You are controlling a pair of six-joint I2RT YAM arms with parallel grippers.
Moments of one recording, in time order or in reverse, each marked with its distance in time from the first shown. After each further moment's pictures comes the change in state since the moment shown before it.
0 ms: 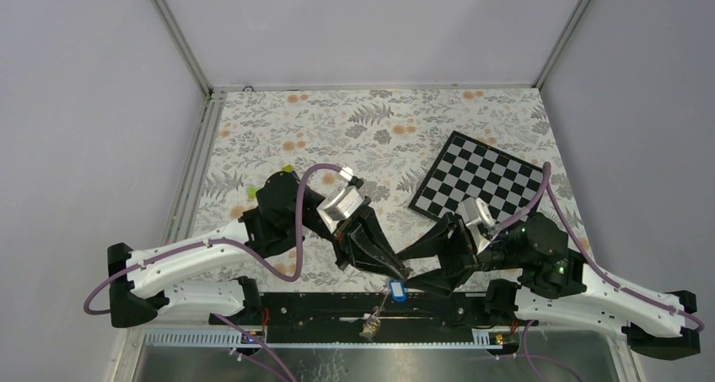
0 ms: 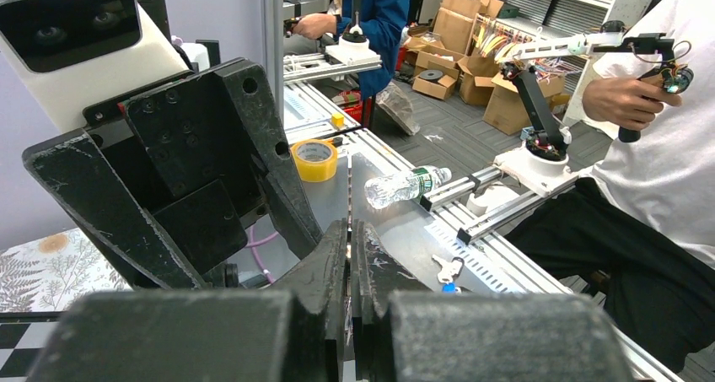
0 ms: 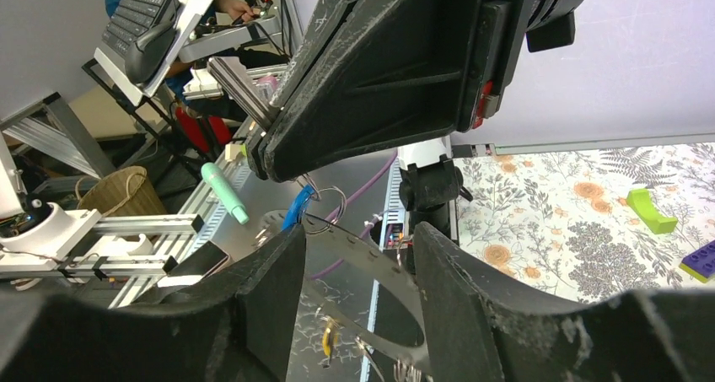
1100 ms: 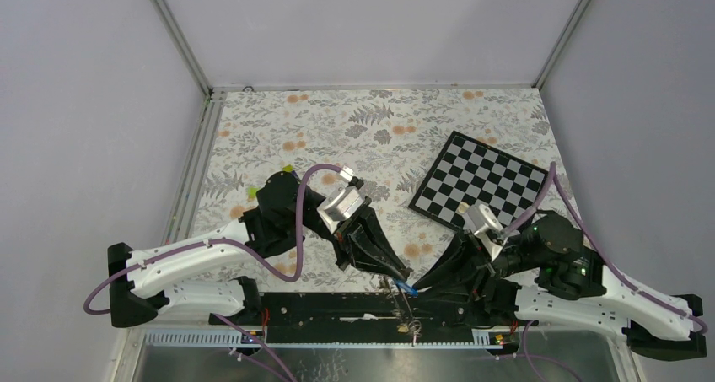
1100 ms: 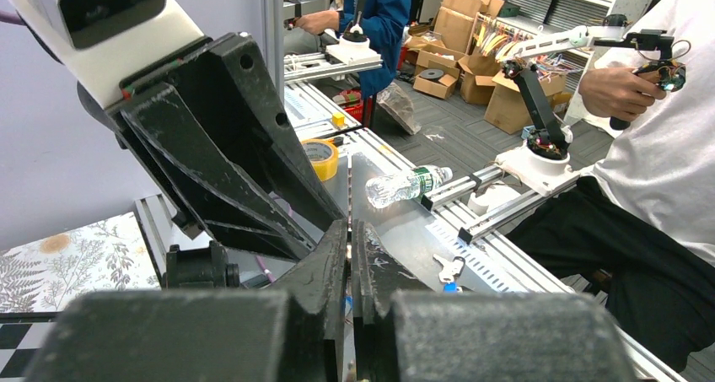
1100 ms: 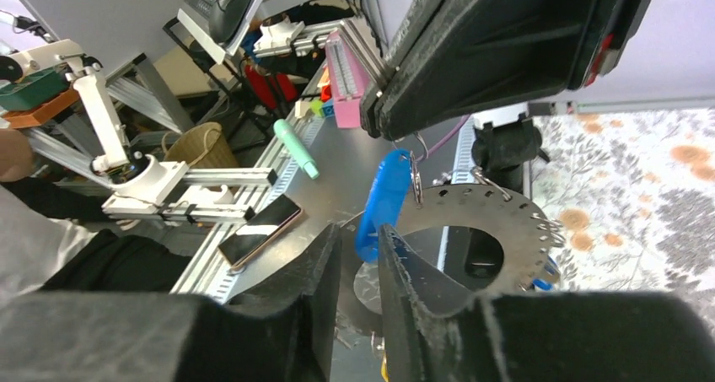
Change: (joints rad) left arm 0.000 0.002 0.000 -0.002 0.002 0.006; right arm 0.000 -0.031 0.101 -0.205 -0.150 0.058
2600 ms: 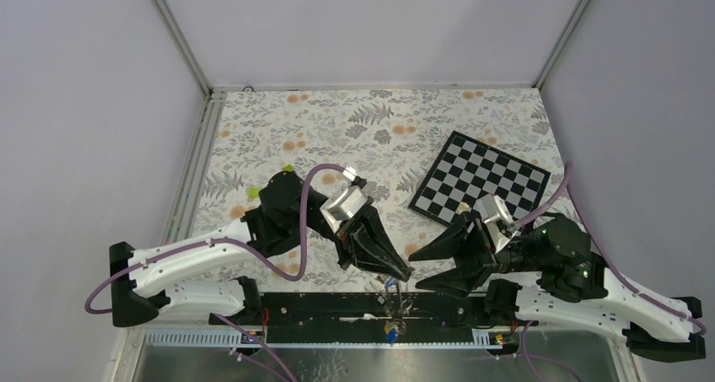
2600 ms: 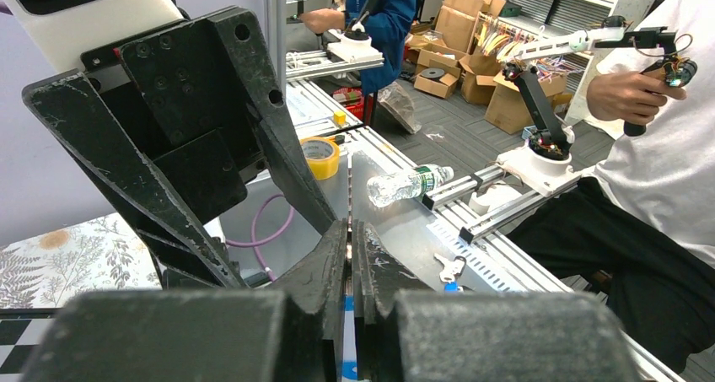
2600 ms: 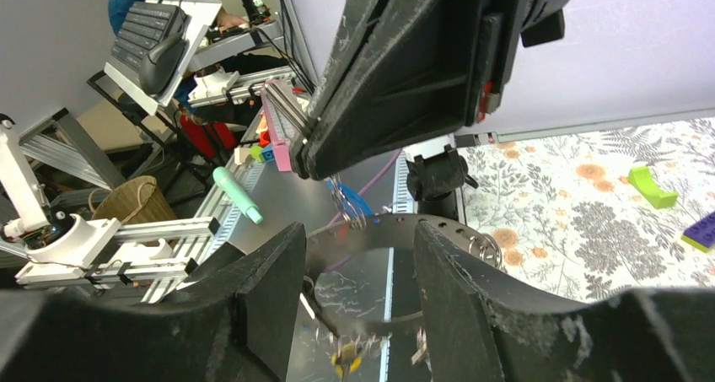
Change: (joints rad) left arm 0.000 0.007 0.000 0.001 -0.003 -0.001; right arm 0.000 -0.035 -0.021 0.031 0.192 -0.023
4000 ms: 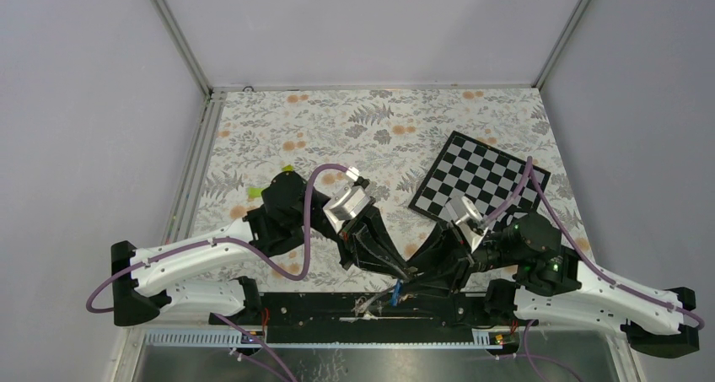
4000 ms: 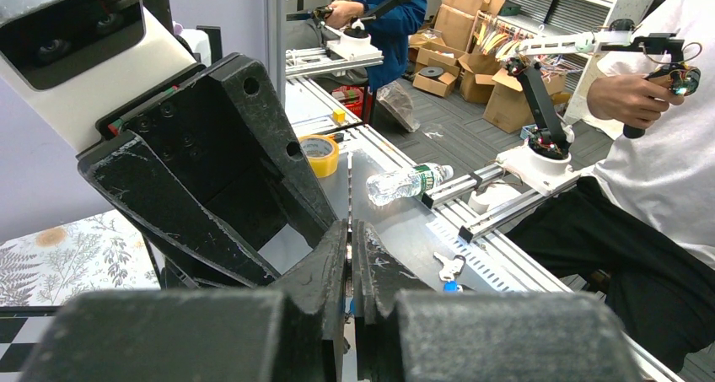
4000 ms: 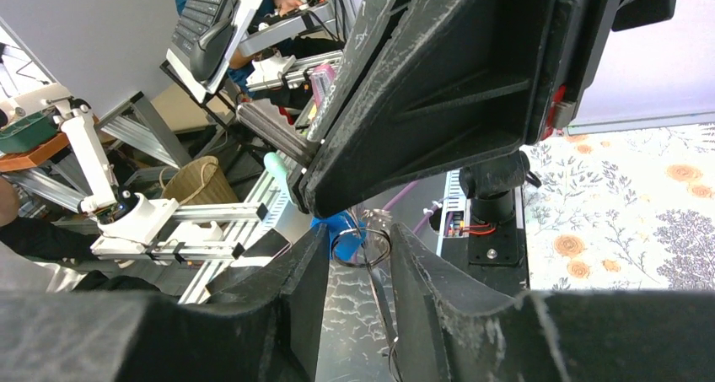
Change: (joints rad) left arm 0.000 0.012 0.000 0.001 0.000 -0.001; right arm 0.000 0.116 -0.066 0.201 -0.146 0.100
